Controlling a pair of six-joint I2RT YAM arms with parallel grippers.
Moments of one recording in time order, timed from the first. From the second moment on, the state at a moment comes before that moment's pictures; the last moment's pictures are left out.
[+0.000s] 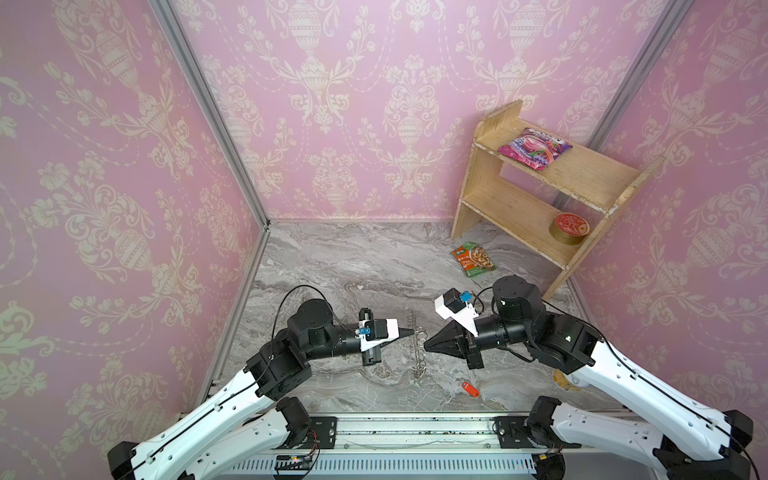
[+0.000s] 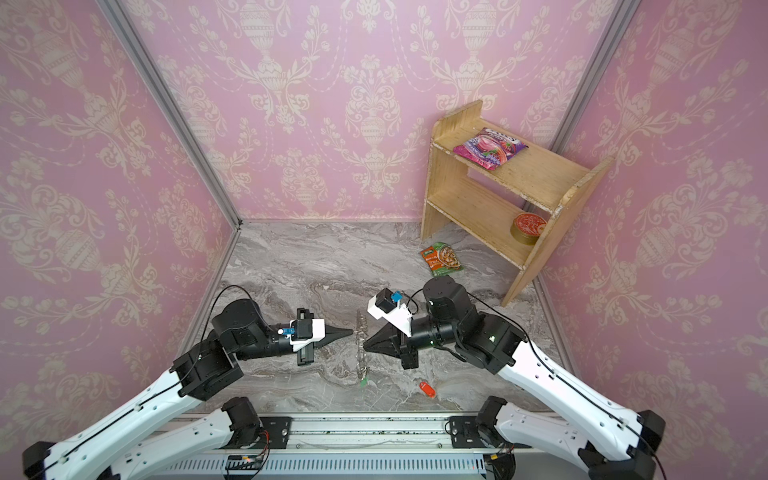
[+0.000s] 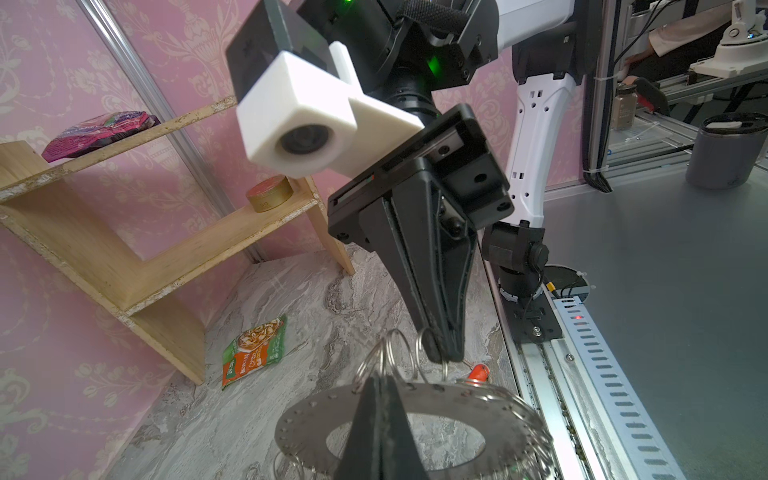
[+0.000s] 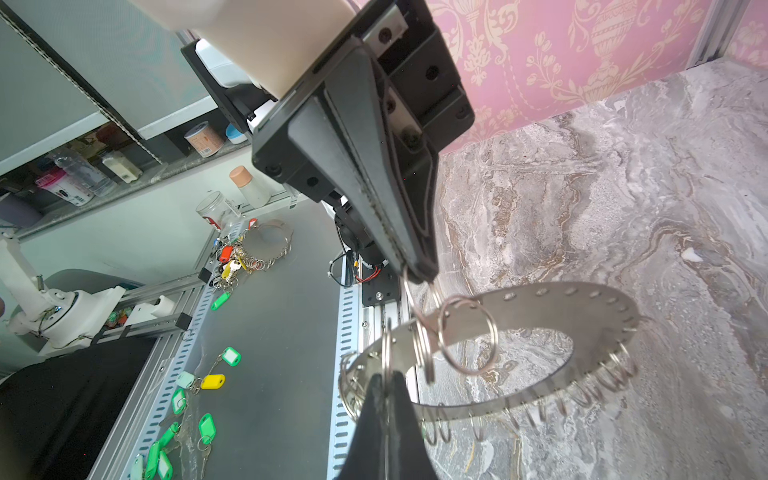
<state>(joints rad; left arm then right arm) -0.84 0.75 0.81 -0.19 0.54 0.38 0.83 0.96 1.03 -0.54 -0.71 0.01</state>
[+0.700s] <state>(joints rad) -0.84 0.71 0.78 -0.13 0.45 0.27 0.83 0.84 0.96 -0.46 -0.61 0.00</state>
